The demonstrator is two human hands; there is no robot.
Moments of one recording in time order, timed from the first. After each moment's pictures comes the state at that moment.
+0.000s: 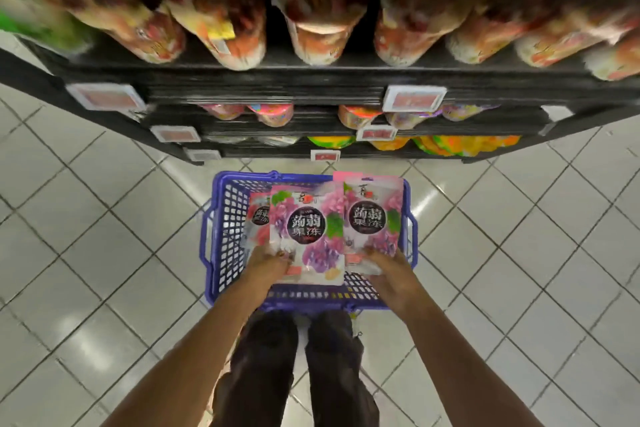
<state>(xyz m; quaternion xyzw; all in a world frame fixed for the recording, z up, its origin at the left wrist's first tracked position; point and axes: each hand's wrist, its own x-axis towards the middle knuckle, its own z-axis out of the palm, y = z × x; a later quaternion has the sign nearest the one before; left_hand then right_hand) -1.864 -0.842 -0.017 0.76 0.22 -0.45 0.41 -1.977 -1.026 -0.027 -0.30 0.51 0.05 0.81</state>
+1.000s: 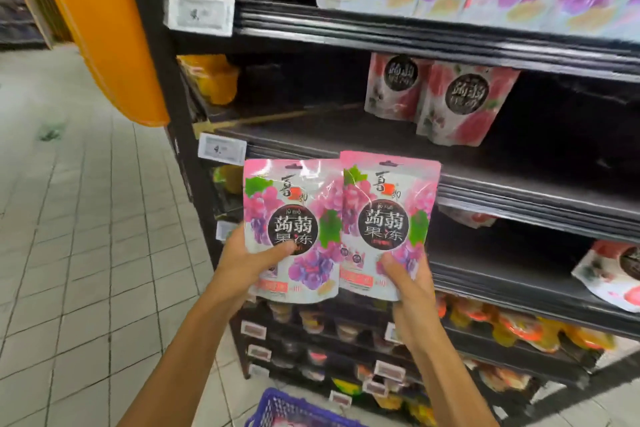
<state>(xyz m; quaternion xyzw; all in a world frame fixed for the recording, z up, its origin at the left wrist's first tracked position) -1.756 -0.785 0.589 0.66 -0.05 -0.06 0.75 -1.828 -1.020 0.568 -0.55 0.09 -0.14 0.82</state>
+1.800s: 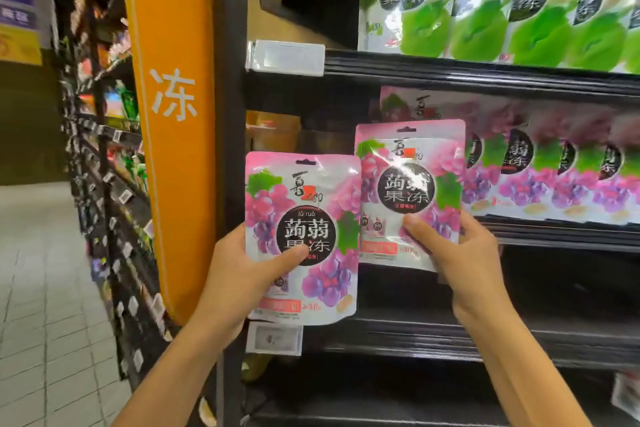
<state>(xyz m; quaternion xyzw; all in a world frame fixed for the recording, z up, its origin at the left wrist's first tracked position) -1.625 -0.687 0.788 0.64 -0.28 0.06 0.71 -1.725 -0.922 0.817 -0.67 -0.01 -0.44 0.60</state>
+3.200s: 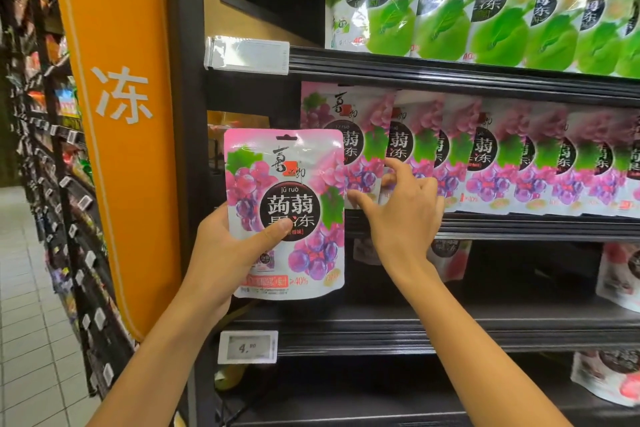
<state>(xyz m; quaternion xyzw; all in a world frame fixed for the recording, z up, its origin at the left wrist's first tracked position) -1.629 -0.709 0.824 0.65 -0.26 0.05 0.72 -1.668 -0.917 0.846 -0.77 0.19 -0.58 0.16</state>
